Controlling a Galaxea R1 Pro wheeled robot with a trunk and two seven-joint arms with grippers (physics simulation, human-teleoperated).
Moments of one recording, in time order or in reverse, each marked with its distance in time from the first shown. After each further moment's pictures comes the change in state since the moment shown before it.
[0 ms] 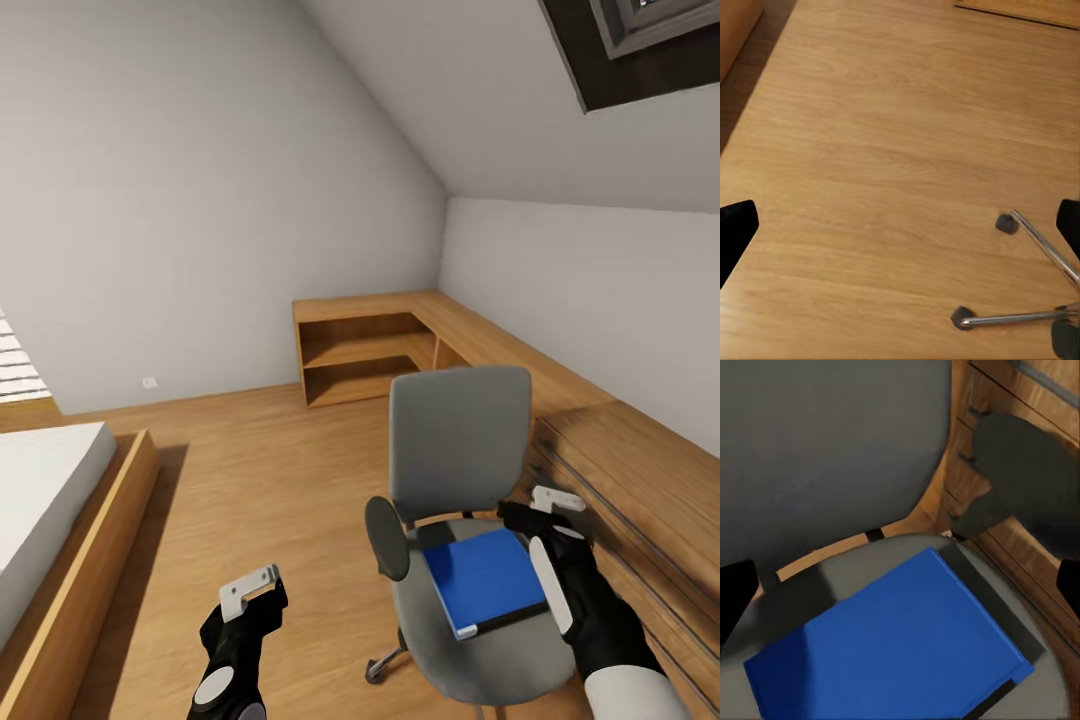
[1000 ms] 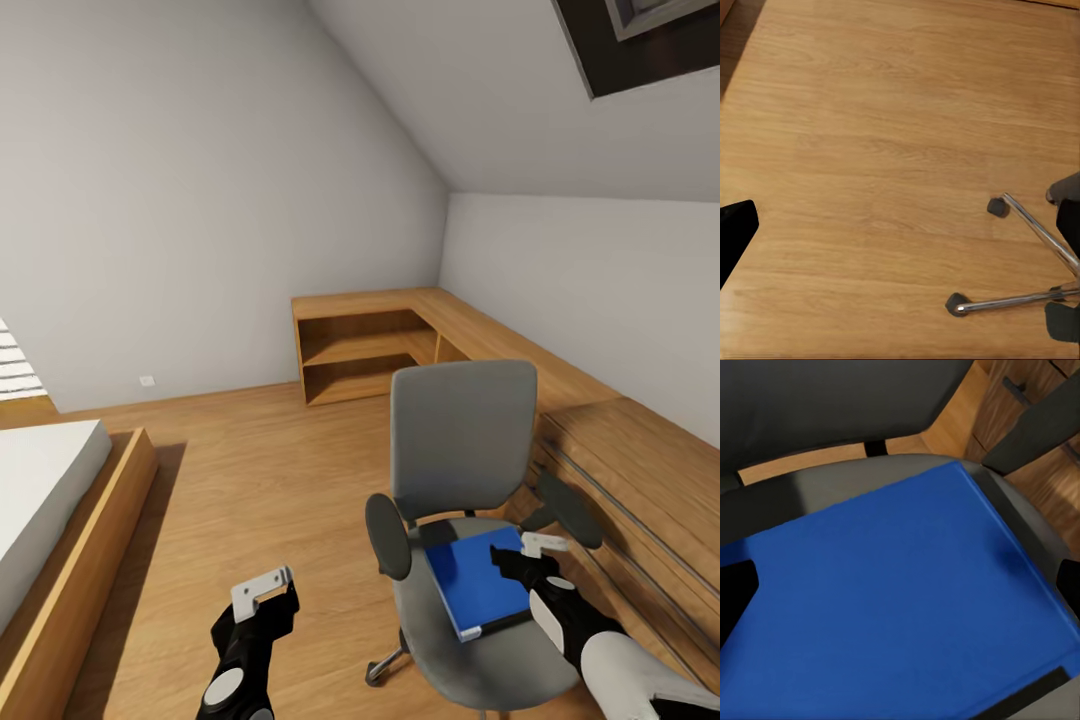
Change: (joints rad) left arm 0.000 -0.005 -0.042 -0.020 0.003 0.049 0.005; right arm -0.195 -0.072 0.011 0.831 0.130 -0.546 0.196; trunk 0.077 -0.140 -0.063
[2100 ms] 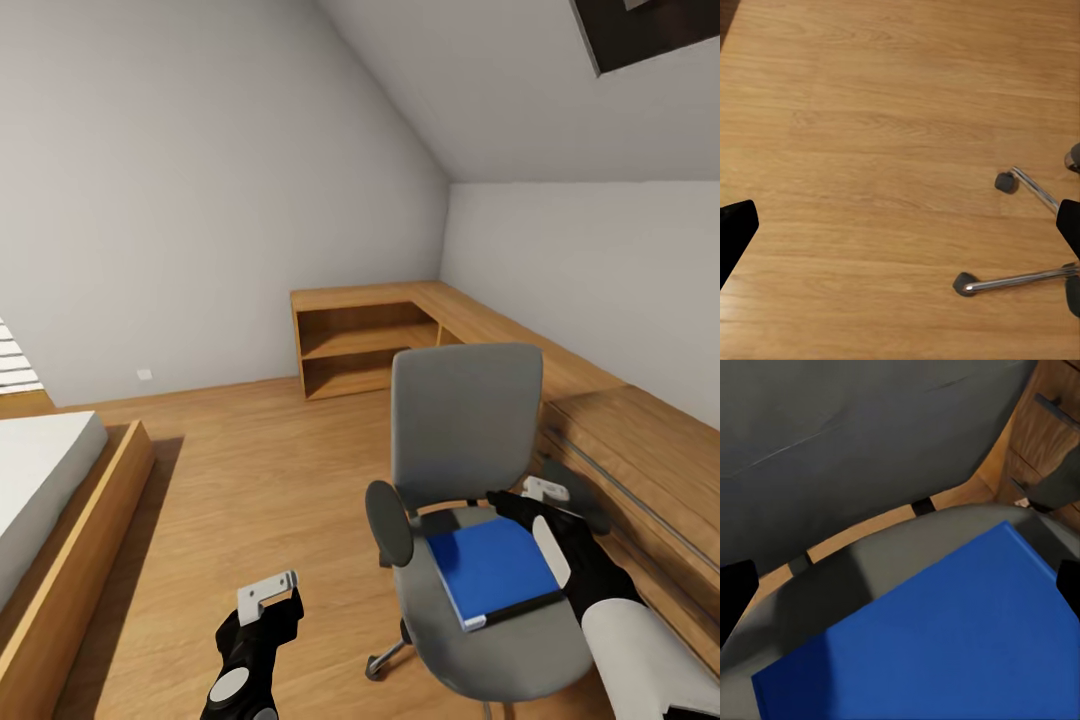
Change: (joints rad) left arm 0.000 -0.015 0.002 0.009 0.002 0.049 -0.002; right arm -0.002 0.005 -0.020 -0.453 -0.206 0.456 -0.007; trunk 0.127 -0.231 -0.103
